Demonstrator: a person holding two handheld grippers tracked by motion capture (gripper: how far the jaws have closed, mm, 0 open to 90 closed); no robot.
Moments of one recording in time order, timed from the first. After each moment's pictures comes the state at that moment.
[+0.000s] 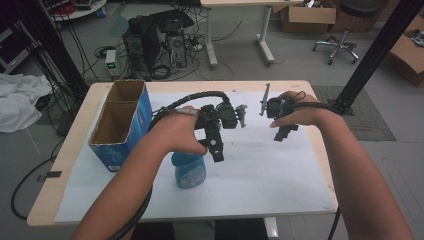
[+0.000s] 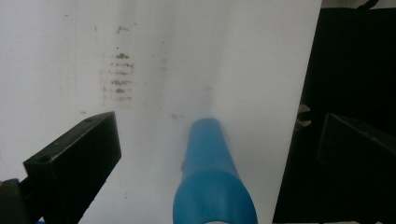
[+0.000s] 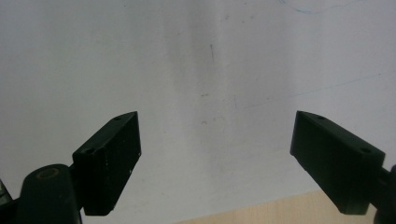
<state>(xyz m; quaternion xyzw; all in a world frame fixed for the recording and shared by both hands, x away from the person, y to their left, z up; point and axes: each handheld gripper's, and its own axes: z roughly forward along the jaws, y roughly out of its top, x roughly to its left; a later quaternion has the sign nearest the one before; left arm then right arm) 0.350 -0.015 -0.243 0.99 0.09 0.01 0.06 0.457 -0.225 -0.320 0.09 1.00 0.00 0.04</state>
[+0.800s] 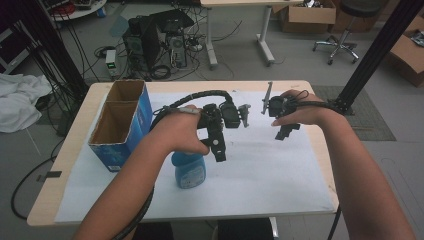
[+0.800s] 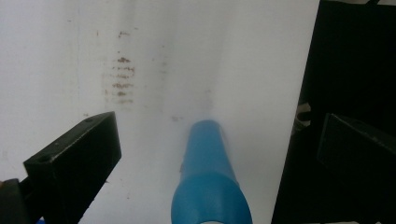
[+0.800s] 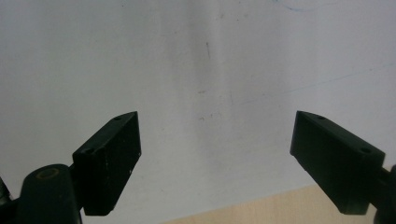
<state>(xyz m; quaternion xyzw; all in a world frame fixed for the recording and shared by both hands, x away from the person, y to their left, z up) 0.347 -0.019 -0.237 0.99 0.09 0.02 0.06 0.455 -0.229 -0.314 0.10 0.99 0.01 0.04</state>
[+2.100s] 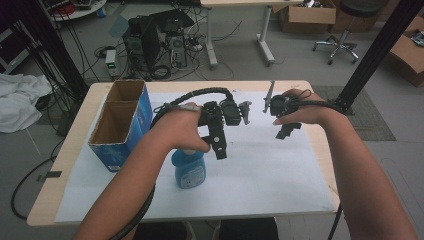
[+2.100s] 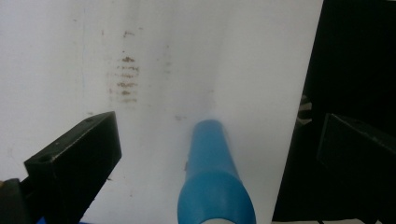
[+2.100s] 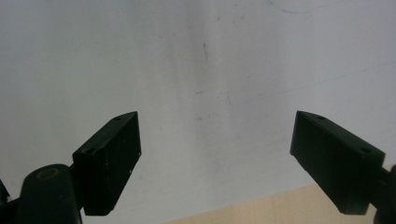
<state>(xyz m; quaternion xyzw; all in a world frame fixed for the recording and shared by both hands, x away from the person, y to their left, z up) 0.349 -0.021 -0.232 0.99 0.09 0.02 0.06 0.456 -0.233 -0.310 0.10 0.99 0.02 0.05</state>
